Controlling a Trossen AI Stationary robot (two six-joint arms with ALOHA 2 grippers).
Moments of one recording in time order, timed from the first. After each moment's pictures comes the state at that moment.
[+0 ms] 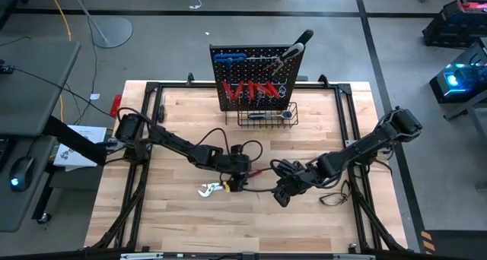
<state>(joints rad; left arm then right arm) -0.18 1.90 1.01 0.08 -0.17 -0.10 0.46 1.52 0.99 -0.43 0.20 1.08</state>
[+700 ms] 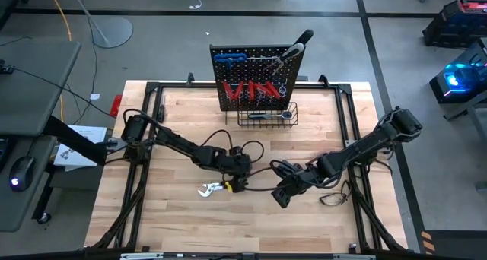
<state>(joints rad) -0.16 1.97 1.01 0.03 -0.14 -0.25 0.46 1.52 0.99 -0.41 0.15 1.13</state>
